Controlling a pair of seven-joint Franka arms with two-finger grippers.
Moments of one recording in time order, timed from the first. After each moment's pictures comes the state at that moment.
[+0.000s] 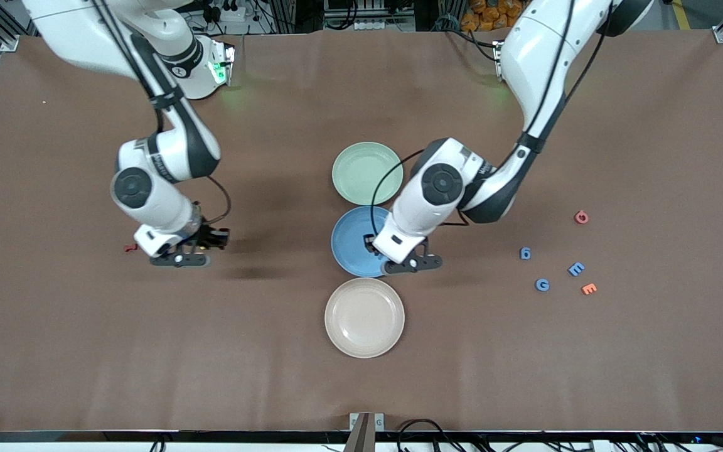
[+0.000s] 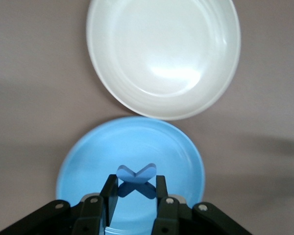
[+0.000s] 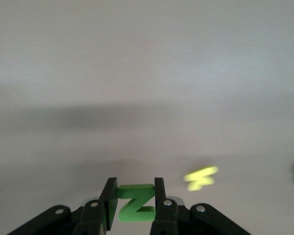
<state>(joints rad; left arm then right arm) -0.47 0.71 -0.25 -1.48 -0.03 2.36 -0.79 0.18 0.37 0.11 -2.06 -0.02 2.44 0.33</state>
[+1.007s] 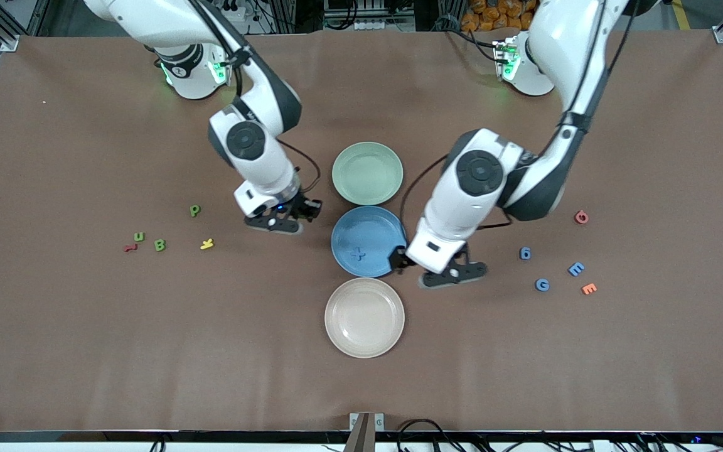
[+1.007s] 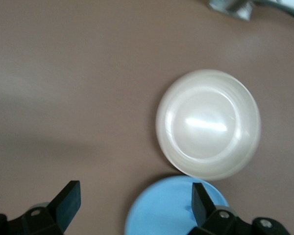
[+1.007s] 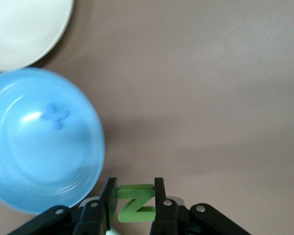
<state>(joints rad) -0.42 0.60 -0.16 -1.44 0.07 2.24 -0.81 0.39 0.40 0.25 -1.98 -0.02 2.44 0.84</state>
